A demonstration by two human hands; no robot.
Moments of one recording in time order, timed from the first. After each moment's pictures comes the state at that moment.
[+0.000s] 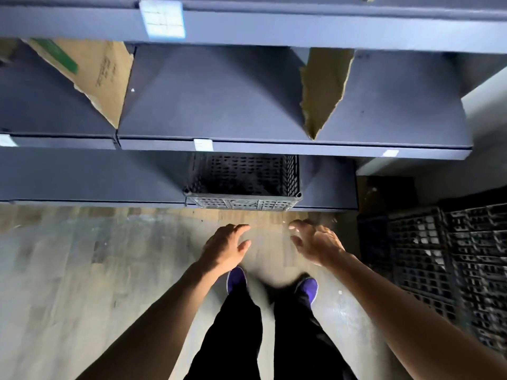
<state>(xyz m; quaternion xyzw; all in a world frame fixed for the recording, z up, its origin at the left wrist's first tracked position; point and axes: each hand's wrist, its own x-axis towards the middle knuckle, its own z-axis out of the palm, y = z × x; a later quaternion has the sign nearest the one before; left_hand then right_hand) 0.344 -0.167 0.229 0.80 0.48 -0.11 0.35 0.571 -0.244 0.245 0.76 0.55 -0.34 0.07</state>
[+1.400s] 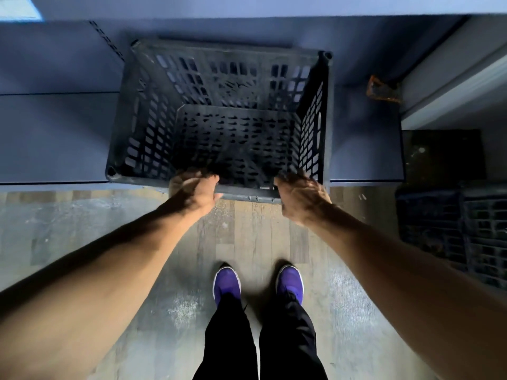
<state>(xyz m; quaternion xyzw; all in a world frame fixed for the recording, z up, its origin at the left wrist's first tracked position) 0.402 -0.043 -0.060 0.81 0.51 -0.24 0.18 0.605 -0.142 -0.045 0.74 0.59 -0.30 0.09</state>
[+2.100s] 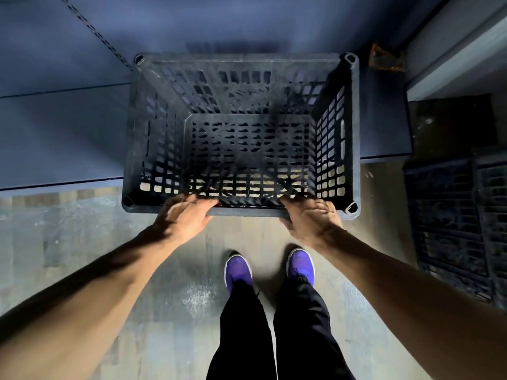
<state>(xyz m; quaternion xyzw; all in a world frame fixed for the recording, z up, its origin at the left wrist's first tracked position) 0.360 -0.084 -0.045 0.84 0.42 -0.30 0.18 0.574 -0.213 -0.051 0.73 0.60 -0.29 0.18</state>
